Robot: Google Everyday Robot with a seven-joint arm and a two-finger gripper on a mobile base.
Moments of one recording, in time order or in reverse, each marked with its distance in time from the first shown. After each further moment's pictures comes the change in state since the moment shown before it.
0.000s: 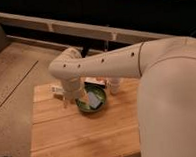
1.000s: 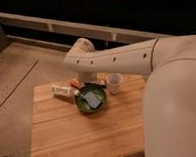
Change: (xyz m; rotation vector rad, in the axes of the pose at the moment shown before) arm -0.098 -0.078 -0.029 0.095 -0.299 0.035
